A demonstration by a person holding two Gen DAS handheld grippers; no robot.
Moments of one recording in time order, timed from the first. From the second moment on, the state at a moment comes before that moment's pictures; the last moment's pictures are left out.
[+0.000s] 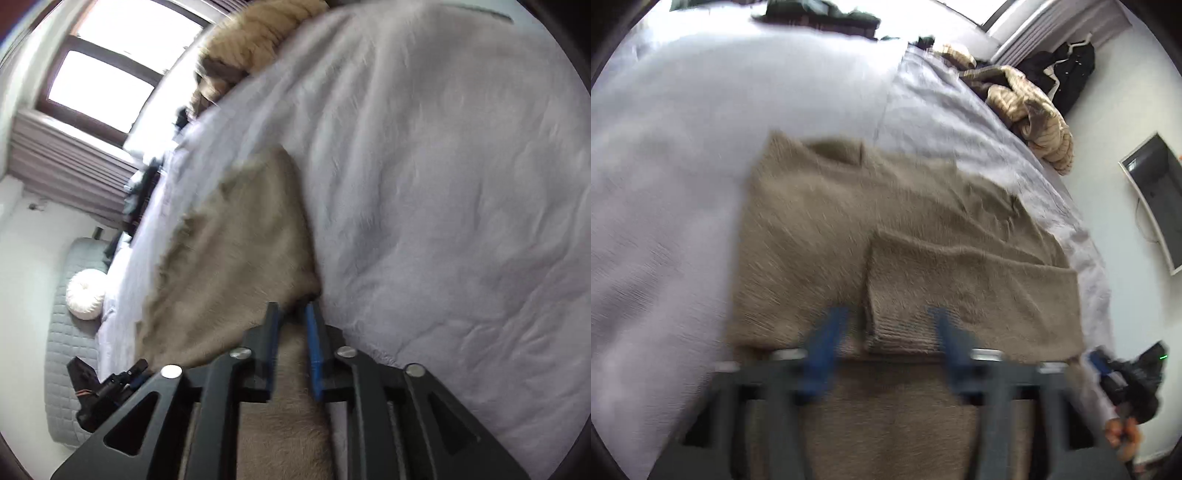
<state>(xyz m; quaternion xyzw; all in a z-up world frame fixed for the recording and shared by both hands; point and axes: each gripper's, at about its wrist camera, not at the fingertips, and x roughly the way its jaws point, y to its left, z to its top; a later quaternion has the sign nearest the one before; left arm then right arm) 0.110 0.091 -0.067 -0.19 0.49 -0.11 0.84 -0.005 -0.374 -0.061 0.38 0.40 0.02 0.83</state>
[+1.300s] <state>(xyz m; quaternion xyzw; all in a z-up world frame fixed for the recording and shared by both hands) 0.102 0.041 -0.039 -0.03 0.45 -0.12 0.88 0.017 -0.344 -0.028 0.24 0.42 0.01 0.87</state>
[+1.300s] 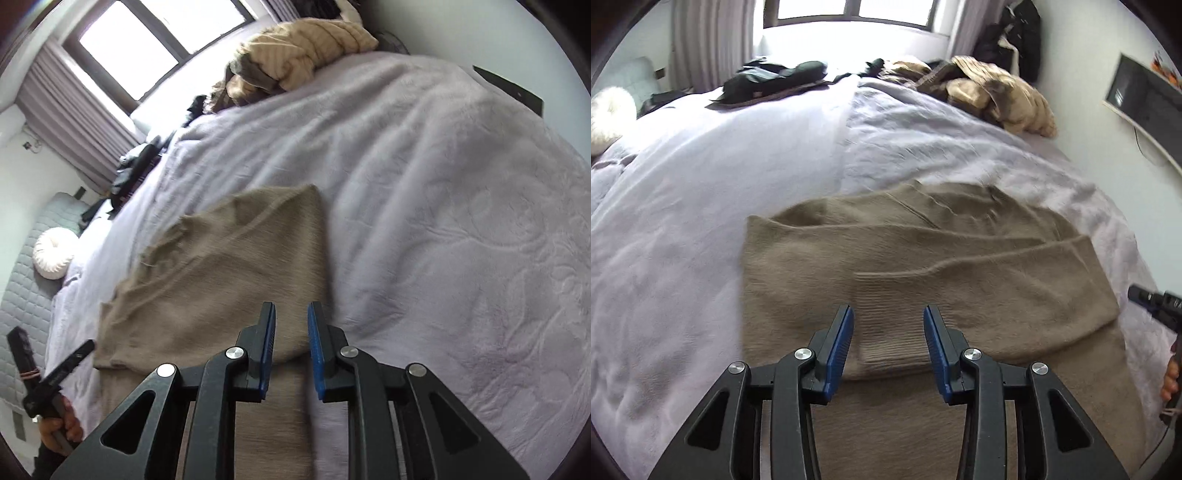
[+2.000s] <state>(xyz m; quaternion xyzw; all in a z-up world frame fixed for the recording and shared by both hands) 0.089 0.039 -0.075 -0.03 0.49 -0.10 0.87 0.010 -0.320 -0.069 0.19 0.48 -0.02 0.86</state>
